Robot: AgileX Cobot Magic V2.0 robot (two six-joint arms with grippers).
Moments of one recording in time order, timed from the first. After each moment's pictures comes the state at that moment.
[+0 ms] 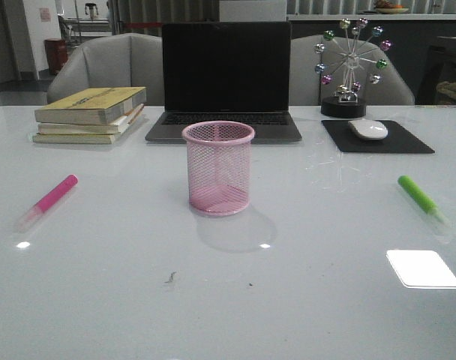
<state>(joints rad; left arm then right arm) 0.00 0.56 -0.49 0.00 0.24 -0.01 -0.01 0.51 -0.45 0.12 0.26 -0.01</state>
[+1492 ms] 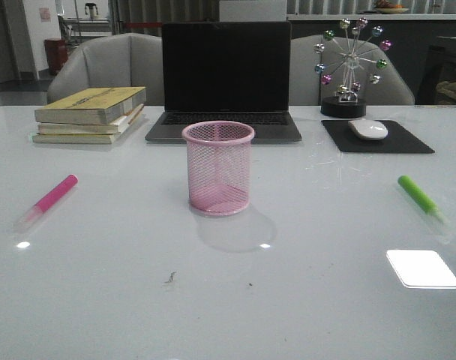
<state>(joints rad) 0.00 0.68 -0.49 -0.14 0.16 -0.01 -0.01 0.79 -0.60 0.12 0.48 -0.01</state>
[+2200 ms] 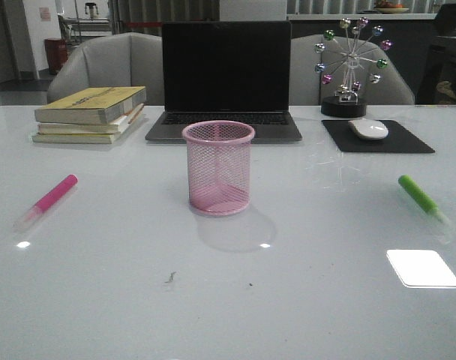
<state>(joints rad) 0.00 0.68 -0.49 -0.14 0.15 -0.01 -0.01 1.55 -1.19 0.09 0.67 -0.01</state>
